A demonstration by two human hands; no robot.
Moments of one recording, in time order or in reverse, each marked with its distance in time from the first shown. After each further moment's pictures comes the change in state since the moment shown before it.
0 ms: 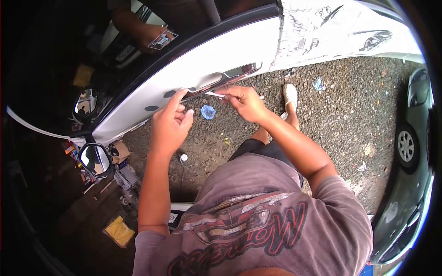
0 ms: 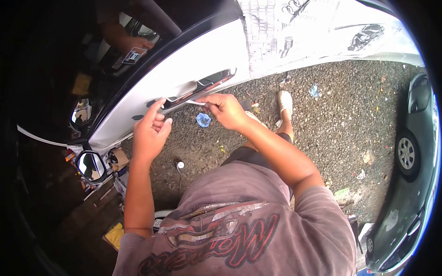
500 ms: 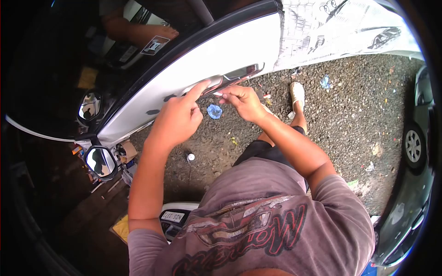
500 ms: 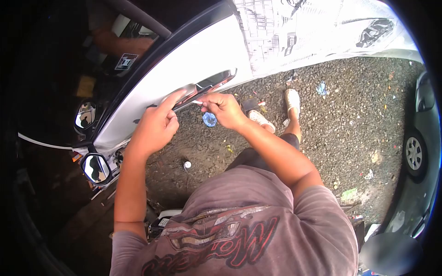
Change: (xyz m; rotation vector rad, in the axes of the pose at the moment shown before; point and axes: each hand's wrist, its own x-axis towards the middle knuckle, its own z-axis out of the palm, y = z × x) left_hand 0.042 0.042 -0.009 0.177 -0.363 0.068; right_hand 0.012 0.032 0.022 0.302 0.081 0.029
